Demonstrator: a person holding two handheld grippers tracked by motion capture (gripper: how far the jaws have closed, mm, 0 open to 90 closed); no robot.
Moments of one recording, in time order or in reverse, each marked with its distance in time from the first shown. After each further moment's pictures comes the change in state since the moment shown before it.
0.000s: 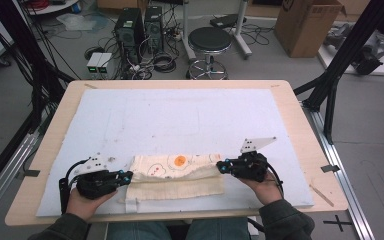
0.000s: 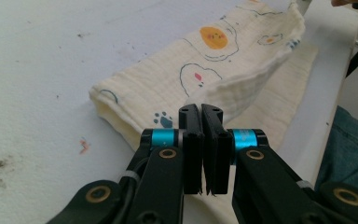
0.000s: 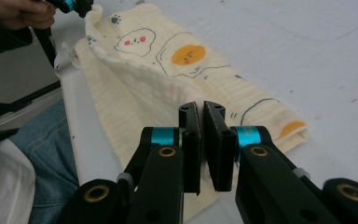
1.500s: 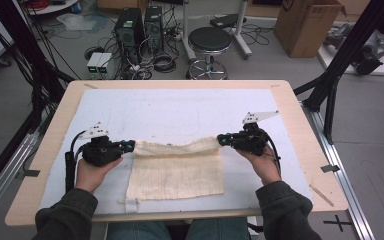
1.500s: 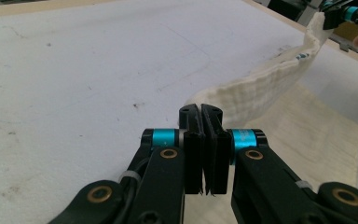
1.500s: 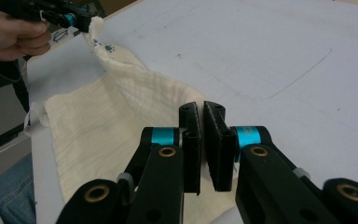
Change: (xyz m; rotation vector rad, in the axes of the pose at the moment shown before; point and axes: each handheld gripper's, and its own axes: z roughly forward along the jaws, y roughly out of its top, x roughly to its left) left arm 0.043 0.058 0.019 -0.085 0.071 -0.078; right arm -0.043 0.050 -0.004 -0.071 -0.046 0.055
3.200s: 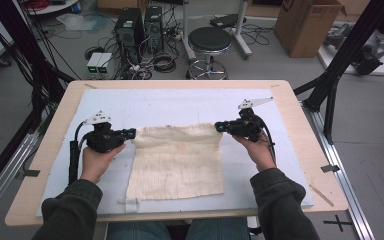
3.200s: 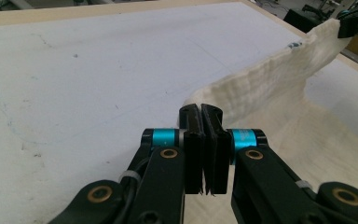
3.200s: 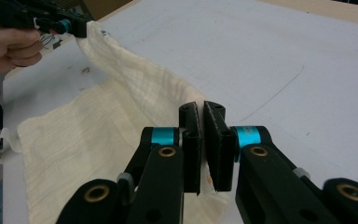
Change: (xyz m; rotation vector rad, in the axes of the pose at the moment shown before) left arm 0.025 0.018 0.021 -0.026 0.051 -0.068; right arm -0.025 0.028 0.014 0.006 -0.036 0.026
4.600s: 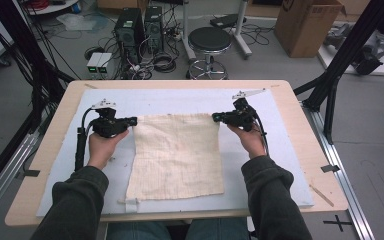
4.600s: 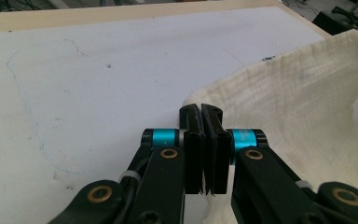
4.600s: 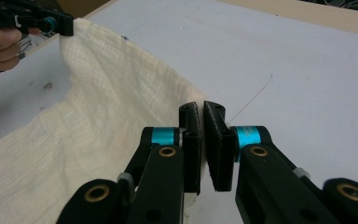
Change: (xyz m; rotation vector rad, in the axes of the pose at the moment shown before) left arm 0.026 0.022 0.030 0.029 0.080 -0.047; right arm -0.029 0.015 0.025 0.007 -0.063 0.041
